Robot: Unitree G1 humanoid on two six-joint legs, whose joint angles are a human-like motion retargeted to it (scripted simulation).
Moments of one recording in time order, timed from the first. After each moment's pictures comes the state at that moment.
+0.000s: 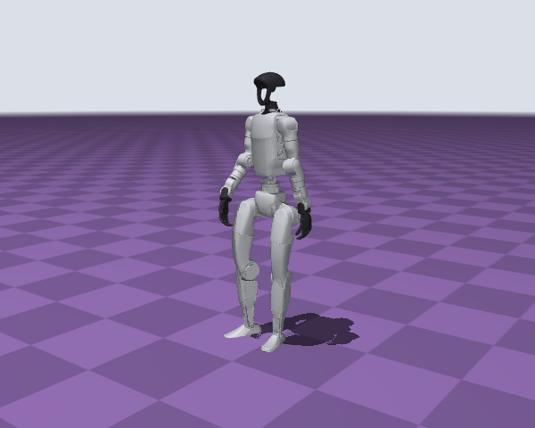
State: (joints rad) left arm 0.12 0.13 0.39 1.65 0.03 0.12 -0.17; right arm -0.19 -0.05 0.16 1.04 -0.29 0.11 0.41; waist -0.32 0.06 -0.03; left_leg -0.05 -0.01 0.26 0.02 -0.18 0.05; right_leg -0.09 -0.09 -0.42 0.12 -0.05 0.03
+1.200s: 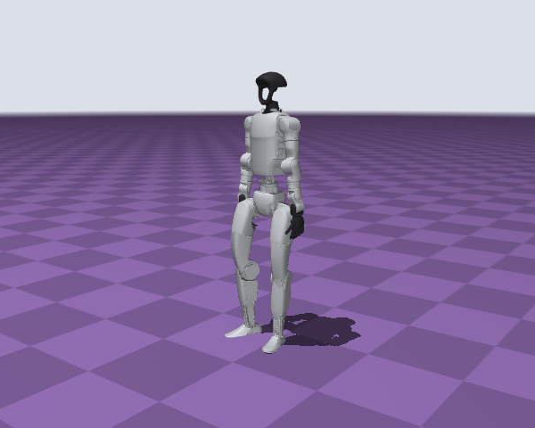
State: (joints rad) left arm 0.04 0.12 0.24 1.59 0.20 0.17 -0.27; right arm 0.02 -0.11 0.14 1.46 -0.45 0.11 0.23; waist -0.24 0.05 -0.08; left_leg -0.05 0.01 0.27 0.00 -0.18 0.04; right_leg -0.07 -0.09 -0.43 0.10 -0.07 0.05
